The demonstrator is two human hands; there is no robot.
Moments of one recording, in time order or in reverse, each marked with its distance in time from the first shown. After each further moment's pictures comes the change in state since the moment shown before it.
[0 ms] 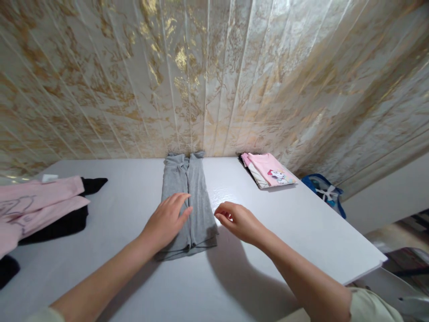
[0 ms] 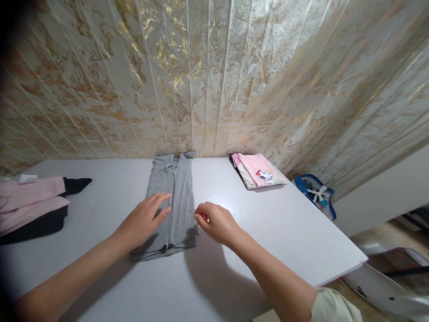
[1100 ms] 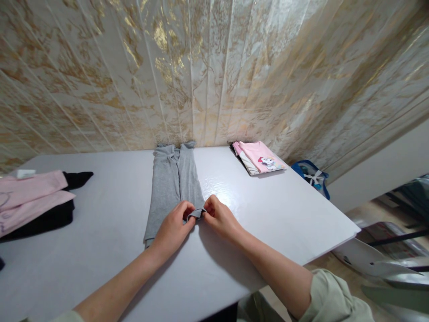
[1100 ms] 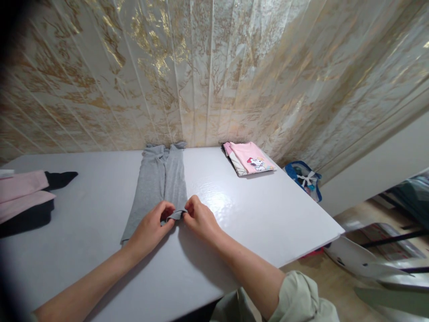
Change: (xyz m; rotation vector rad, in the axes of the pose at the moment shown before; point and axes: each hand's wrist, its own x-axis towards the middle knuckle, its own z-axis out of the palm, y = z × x) left_hand -0.027 0.042 0.037 -0.395 -0.059 -0.159; right_hand -0.012 0.010 0.061 0.331 0.175 0.126
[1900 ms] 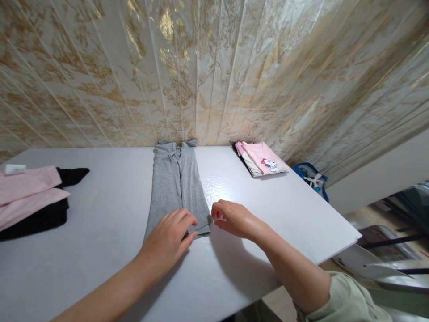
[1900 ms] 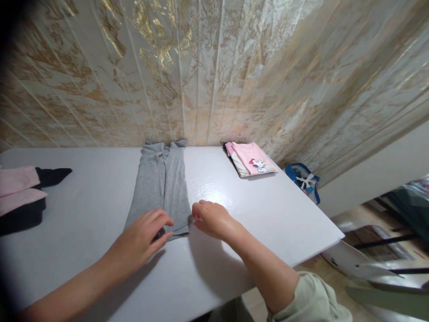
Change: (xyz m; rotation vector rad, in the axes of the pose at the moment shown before) left_hand -0.017 0.014 -0.030 0.324 -0.200 0.212; right_hand 0.009 -0.024 -0.047 -0.612 -0.365 -0.074
